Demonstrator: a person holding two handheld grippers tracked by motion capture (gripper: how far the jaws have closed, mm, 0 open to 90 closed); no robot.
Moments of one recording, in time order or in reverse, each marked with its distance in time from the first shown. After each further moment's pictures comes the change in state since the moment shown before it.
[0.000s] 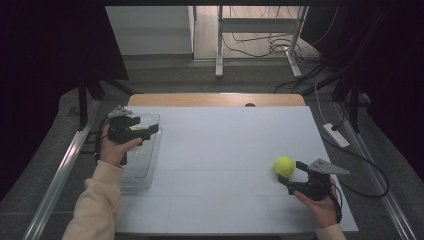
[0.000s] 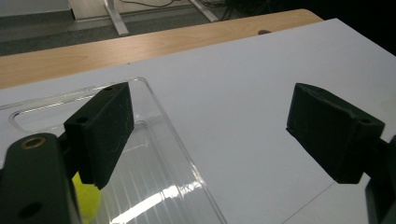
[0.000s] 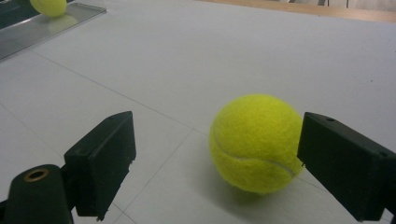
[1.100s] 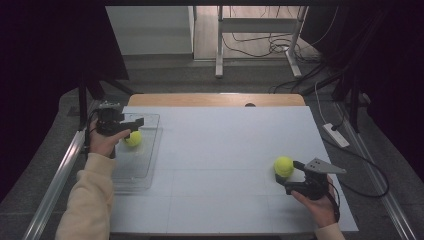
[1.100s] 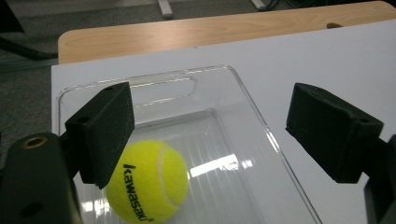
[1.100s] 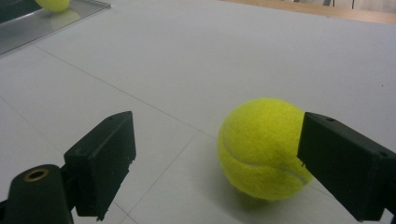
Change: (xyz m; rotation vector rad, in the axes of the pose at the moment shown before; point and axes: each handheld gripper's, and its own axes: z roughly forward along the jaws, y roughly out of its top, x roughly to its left) left arm 0.050 0.003 0.001 0.069 0.148 -0.085; right arm 0.004 0.003 0.004 0.011 0.010 -0.022
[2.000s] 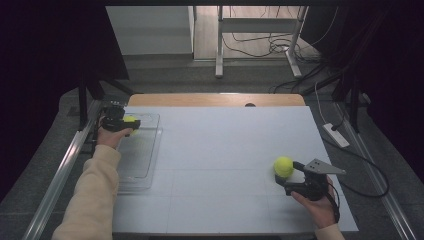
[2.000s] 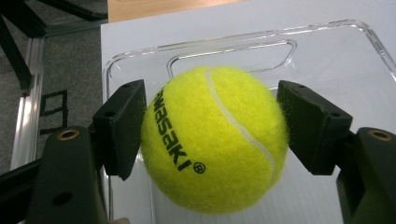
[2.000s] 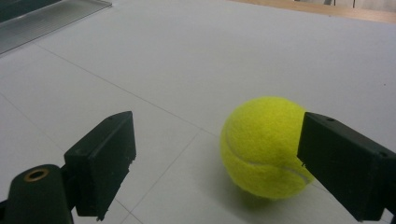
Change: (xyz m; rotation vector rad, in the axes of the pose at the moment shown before) left arm 0.028 0.001 0.051 0.182 0.225 0.010; right arm 0.002 -0.001 0.000 0.002 0.002 -0.003
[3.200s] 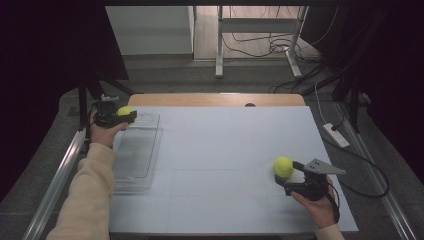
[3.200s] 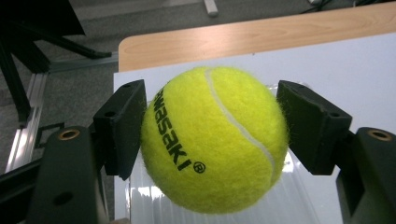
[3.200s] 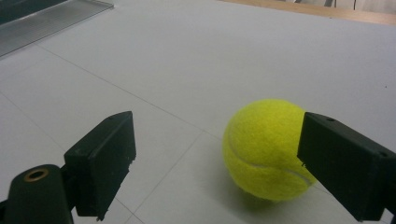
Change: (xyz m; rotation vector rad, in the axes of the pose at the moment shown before) left arm 0.002 0.009 -0.032 -0.147 -0.027 -0.025; right arm 0.001 0.001 -0.001 -0.005 0.004 0.001
